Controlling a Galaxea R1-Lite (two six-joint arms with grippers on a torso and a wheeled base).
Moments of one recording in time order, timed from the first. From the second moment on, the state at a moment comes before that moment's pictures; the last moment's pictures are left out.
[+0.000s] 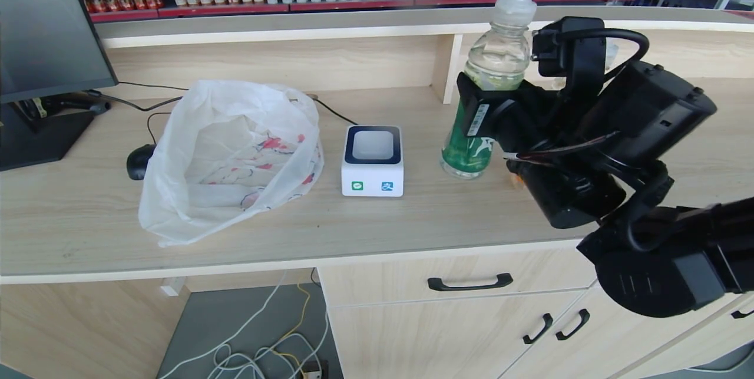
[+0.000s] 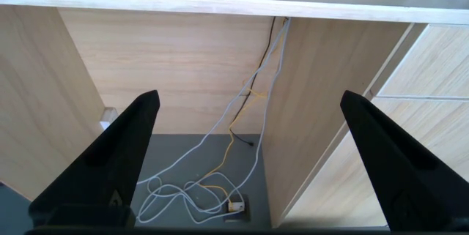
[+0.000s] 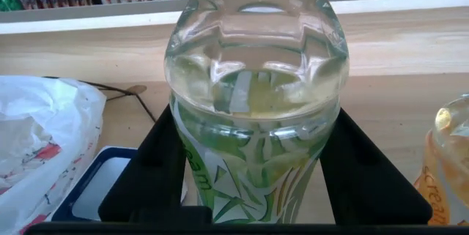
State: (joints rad) left arm 0.00 0.00 0.00 0.00 0.00 0.00; right arm 0.67 1.82 -1.00 -1.24 -0.48 -0.16
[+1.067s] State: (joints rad) left arm 0.00 0.00 0.00 0.00 0.00 0.00; right arm 0.83 1.53 -0.57 -1.30 -0.44 -0.16
